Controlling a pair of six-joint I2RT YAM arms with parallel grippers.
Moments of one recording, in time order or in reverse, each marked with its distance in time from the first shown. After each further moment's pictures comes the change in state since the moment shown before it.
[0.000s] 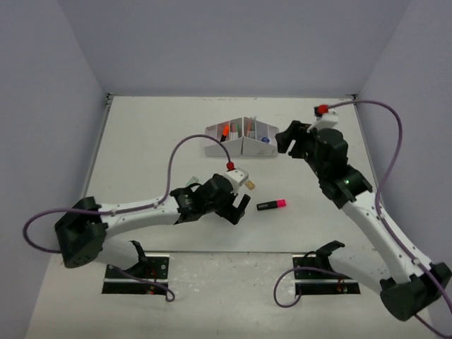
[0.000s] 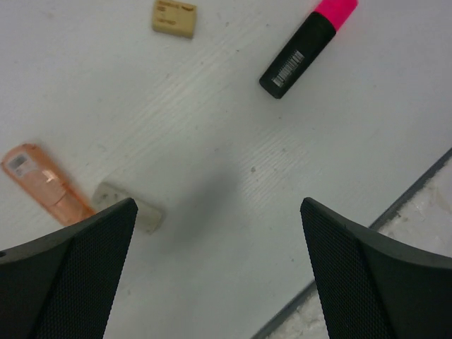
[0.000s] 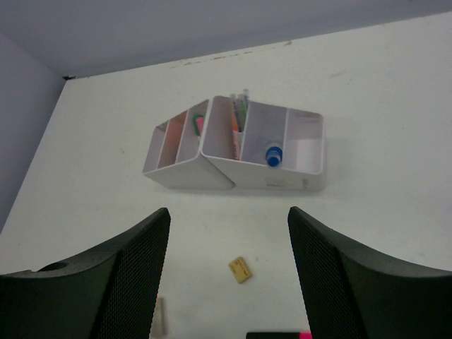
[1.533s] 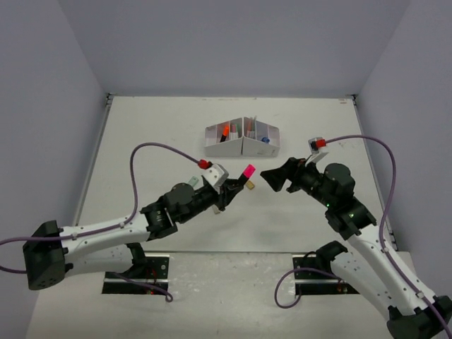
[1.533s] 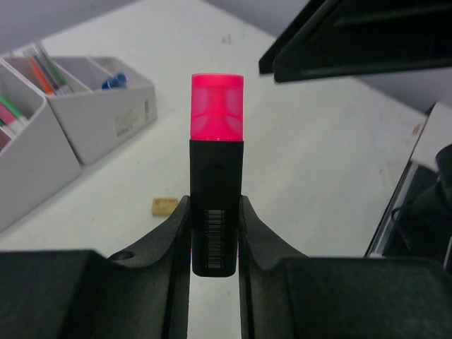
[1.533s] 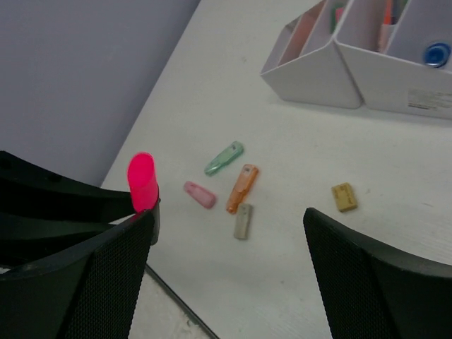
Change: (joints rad) left arm -0.033 -0.233 -0.181 0.556 -0.001 0.220; right arm -0.034 -0.399 -0.398 0.074 -0.429 0.152
